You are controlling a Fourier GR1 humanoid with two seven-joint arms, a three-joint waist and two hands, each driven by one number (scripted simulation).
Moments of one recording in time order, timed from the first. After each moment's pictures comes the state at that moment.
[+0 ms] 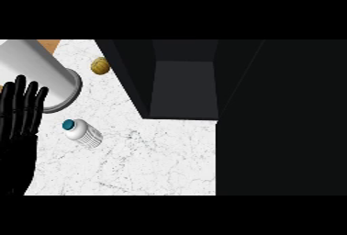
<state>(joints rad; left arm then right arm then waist) 0.03 0.11 0.02 -2.10 -0.03 0.01 0.01 0.03 -0.10 -0.01 -2.10 0.01 0.00 0.01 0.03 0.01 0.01</state>
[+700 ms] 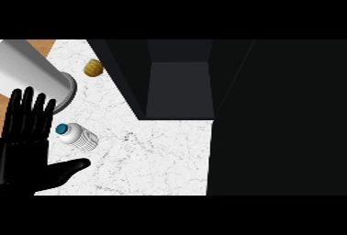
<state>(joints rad) 0.07 0.02 0.07 -2.03 0.21 0.17 0.18 0.26 -0.02 0.10 -2.23 -0.21 0.05 0.14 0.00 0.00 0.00</state>
